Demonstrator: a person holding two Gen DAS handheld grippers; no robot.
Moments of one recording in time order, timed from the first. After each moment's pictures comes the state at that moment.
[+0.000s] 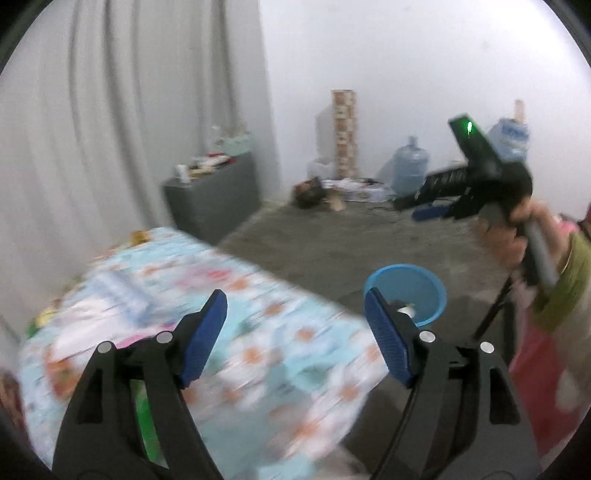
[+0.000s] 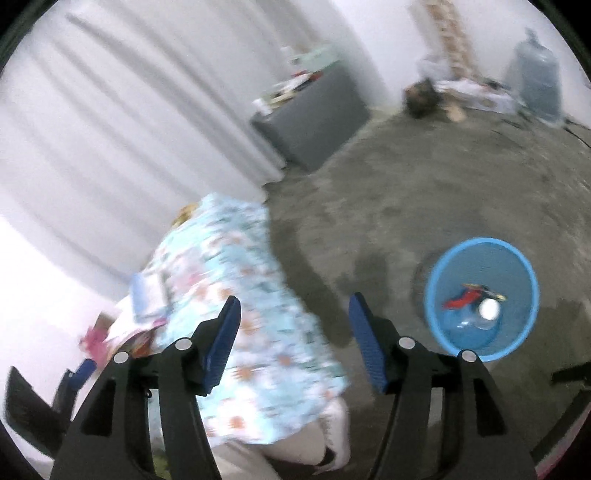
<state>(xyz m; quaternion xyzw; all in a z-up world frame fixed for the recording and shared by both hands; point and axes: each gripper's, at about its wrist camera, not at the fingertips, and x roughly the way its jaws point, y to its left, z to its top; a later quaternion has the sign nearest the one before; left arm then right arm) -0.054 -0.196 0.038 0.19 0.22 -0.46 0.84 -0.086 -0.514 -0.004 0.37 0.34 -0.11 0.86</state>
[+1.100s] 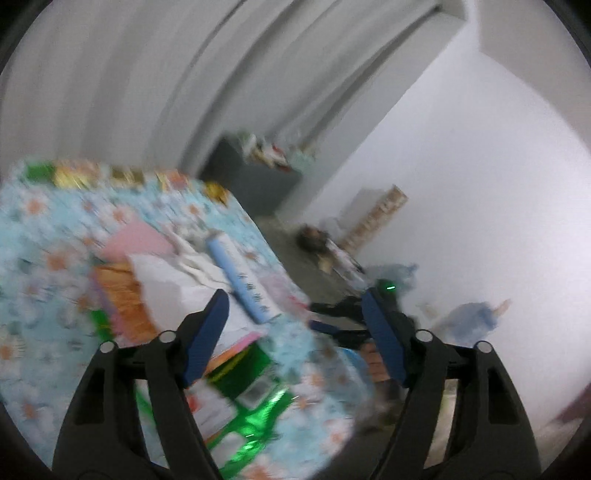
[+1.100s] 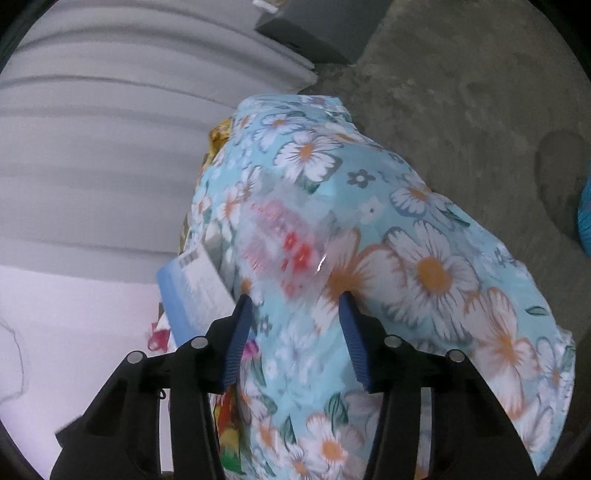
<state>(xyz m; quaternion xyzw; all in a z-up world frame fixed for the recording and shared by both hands) 0.153 -0.019 0.077 -0.19 0.38 -0.45 0.79 0.122 -0.424 -0.102 0.55 0.41 -0.02 0.73</state>
